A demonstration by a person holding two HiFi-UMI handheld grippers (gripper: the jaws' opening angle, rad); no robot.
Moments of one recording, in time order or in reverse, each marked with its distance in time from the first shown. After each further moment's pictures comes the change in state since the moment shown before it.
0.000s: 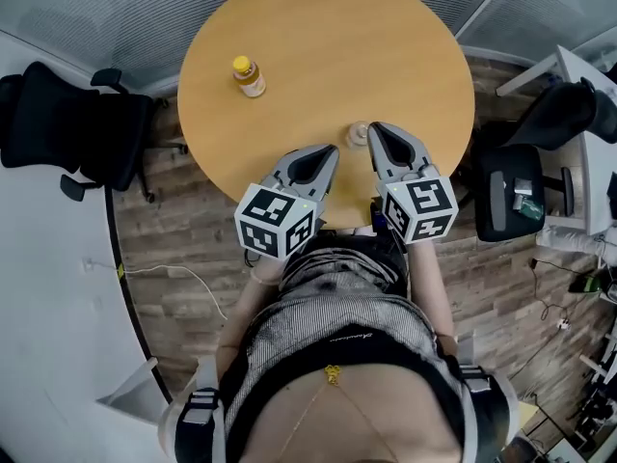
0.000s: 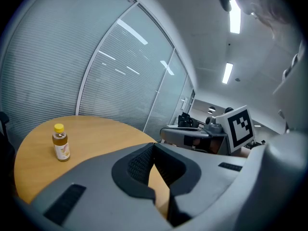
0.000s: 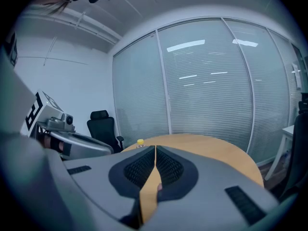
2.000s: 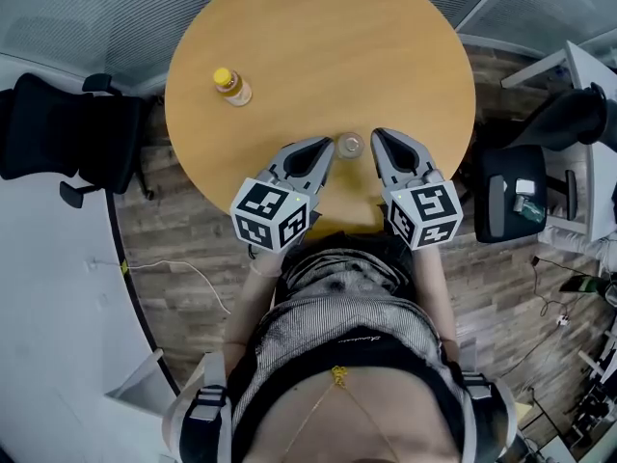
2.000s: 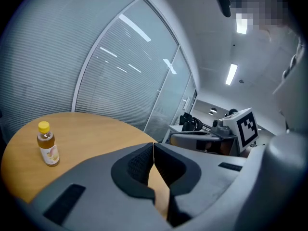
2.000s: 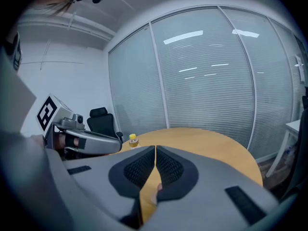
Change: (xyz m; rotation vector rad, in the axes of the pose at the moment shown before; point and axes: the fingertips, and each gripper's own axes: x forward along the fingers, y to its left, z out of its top) left arm 0.071 0.026 0.011 -0.034 0.011 -0.005; right arm 0.020 -0.061 -0.012 0.030 0.074 0.034
